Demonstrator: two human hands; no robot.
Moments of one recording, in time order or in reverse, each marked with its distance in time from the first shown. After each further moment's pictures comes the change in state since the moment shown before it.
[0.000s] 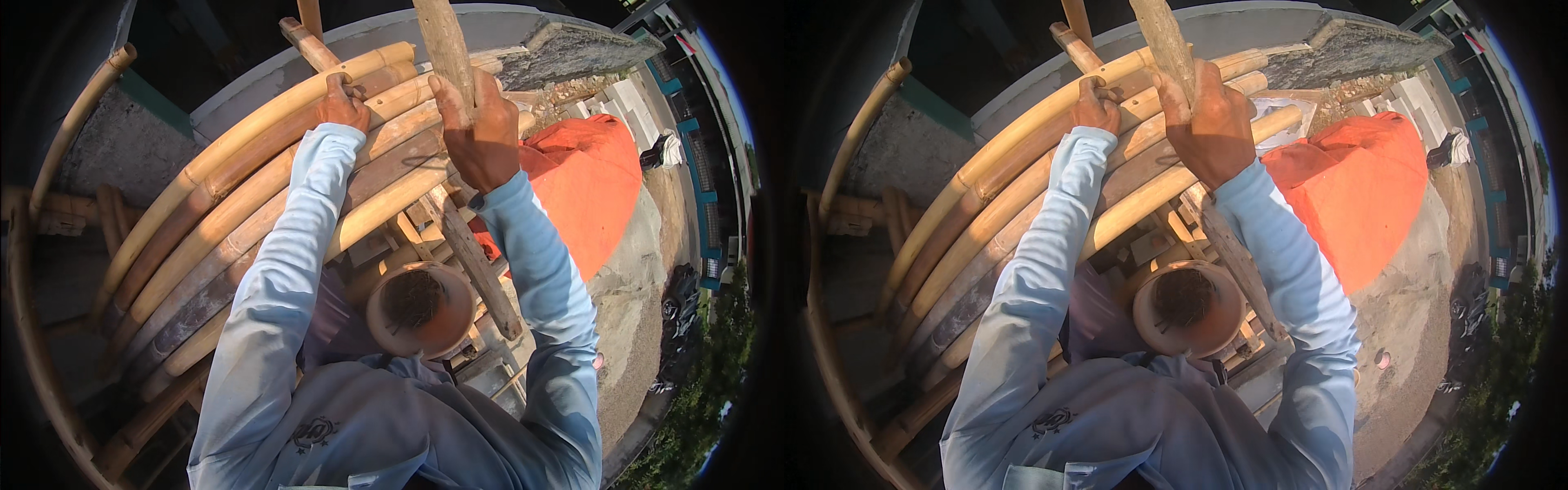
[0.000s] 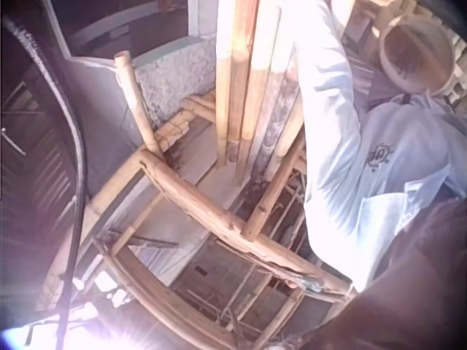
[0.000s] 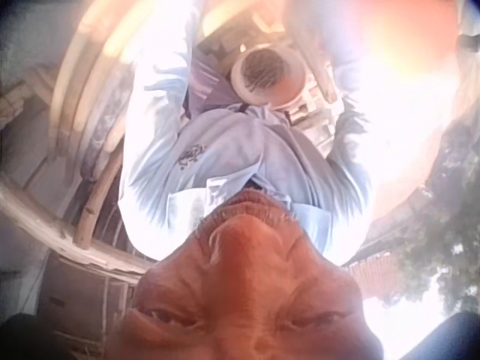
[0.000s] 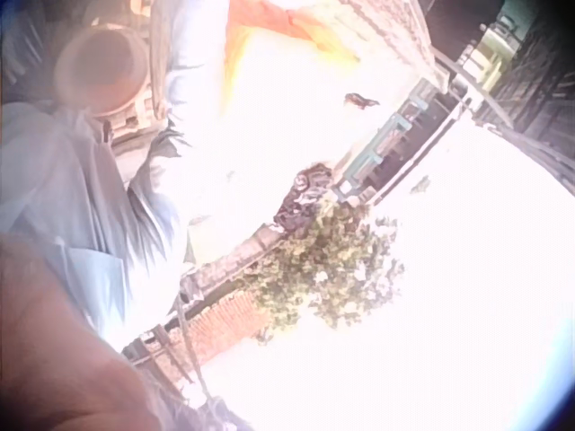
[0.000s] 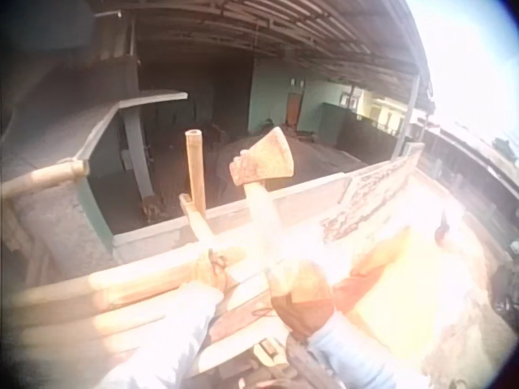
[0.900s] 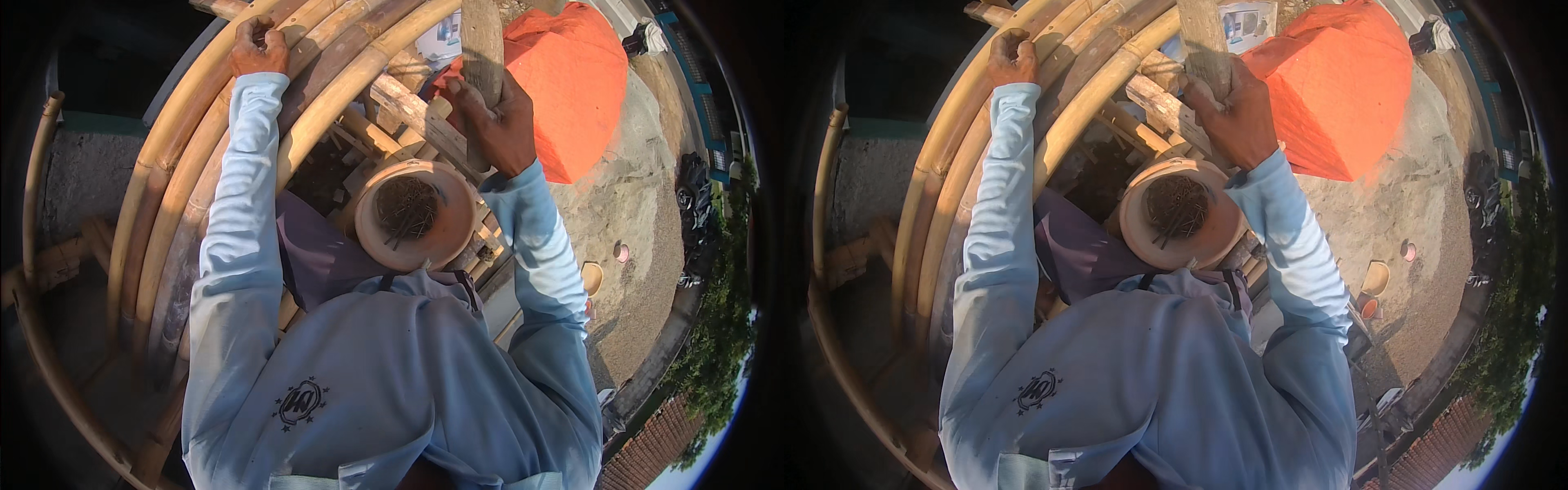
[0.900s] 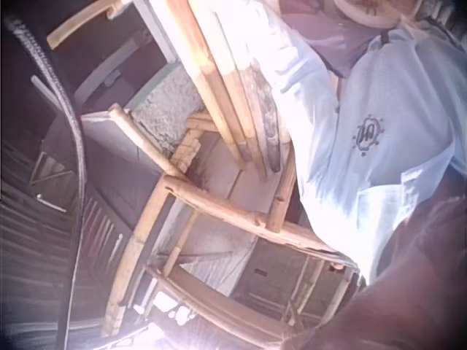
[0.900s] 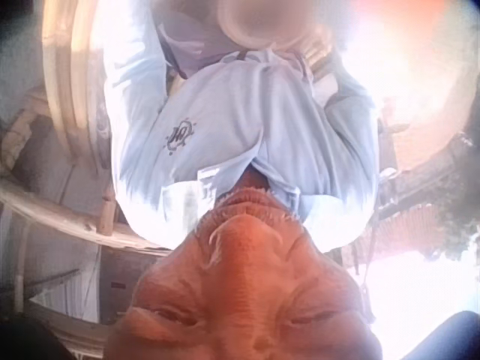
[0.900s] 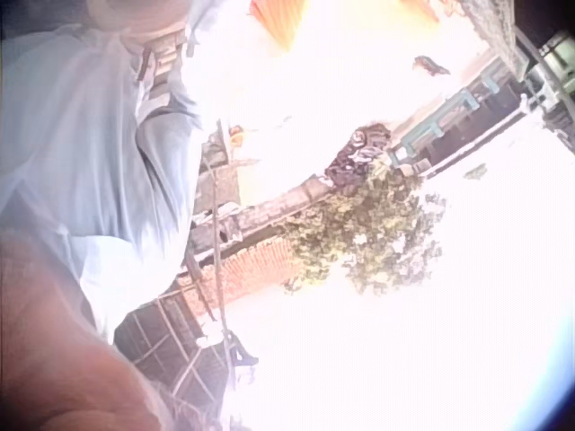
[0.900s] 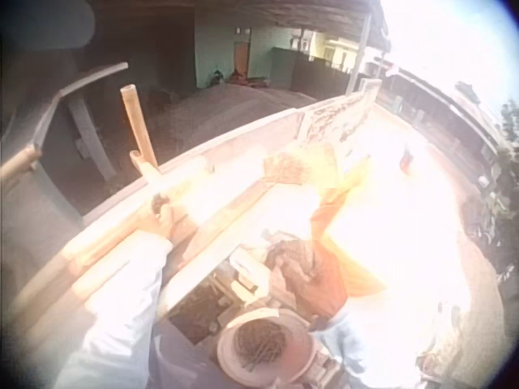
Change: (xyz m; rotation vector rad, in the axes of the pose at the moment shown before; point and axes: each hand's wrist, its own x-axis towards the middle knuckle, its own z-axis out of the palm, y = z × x) left_hand -0.035 0.002 -0.021 -0.012 0.122 0.265; right_hand -0.162 0.032 -0.068 0.454 0.025 0.509
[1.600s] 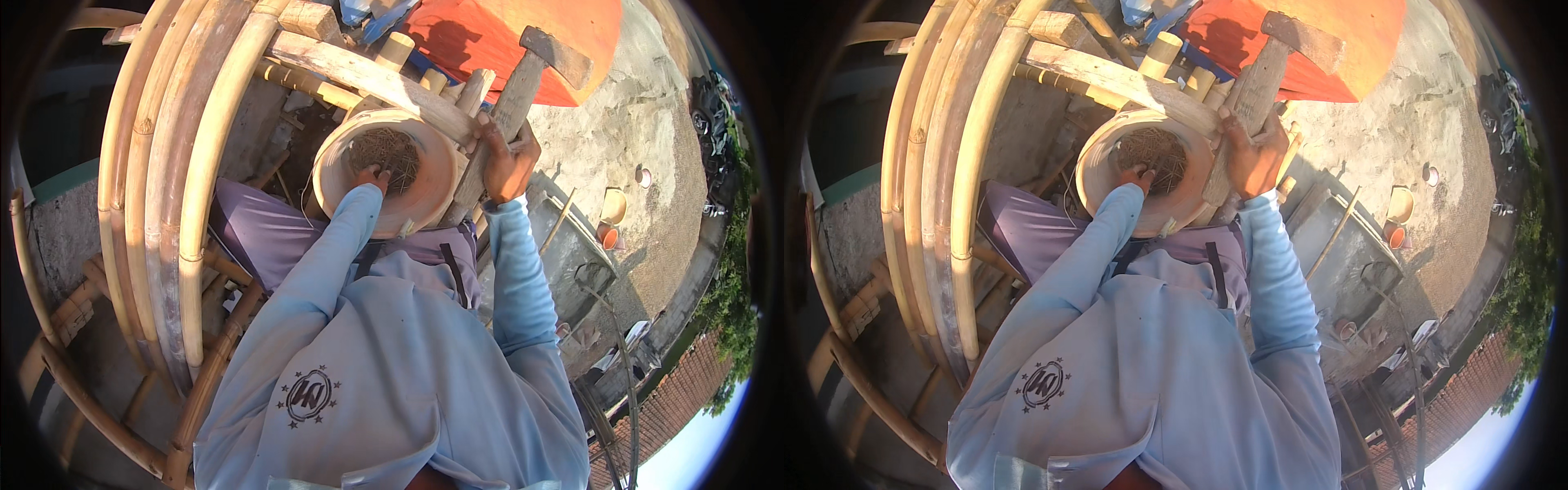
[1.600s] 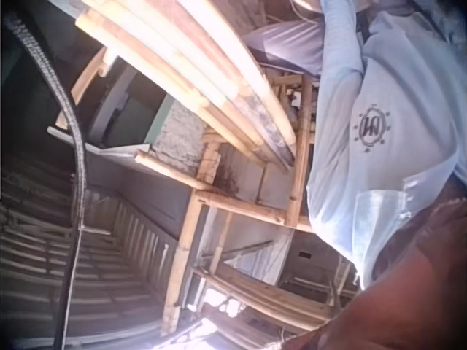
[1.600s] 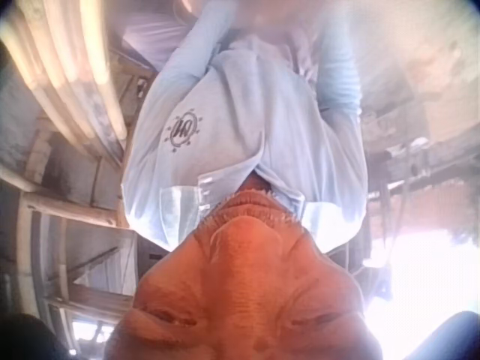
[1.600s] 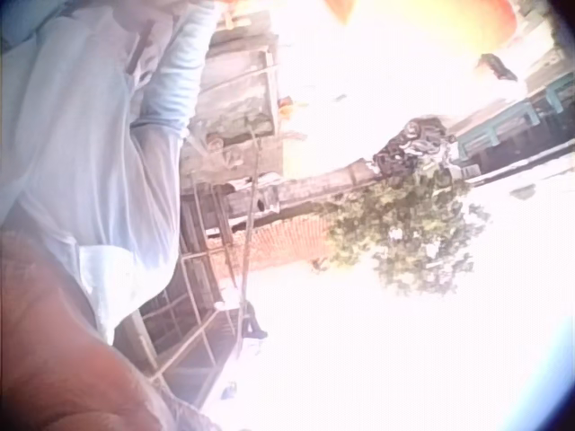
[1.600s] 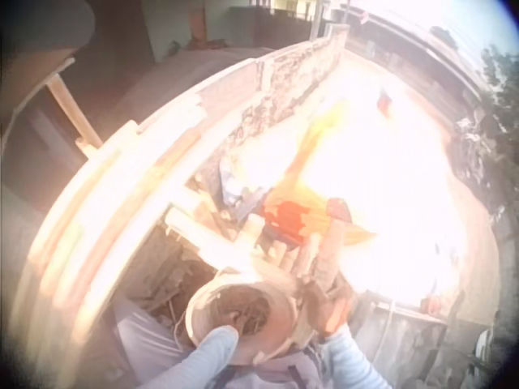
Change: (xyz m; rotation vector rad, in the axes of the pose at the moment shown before) left_hand -0.447 0.008 0.051 0.207 -1.340 -0.839; right_hand -0.150 0.134 -0.073 0.147 0.486 0.356
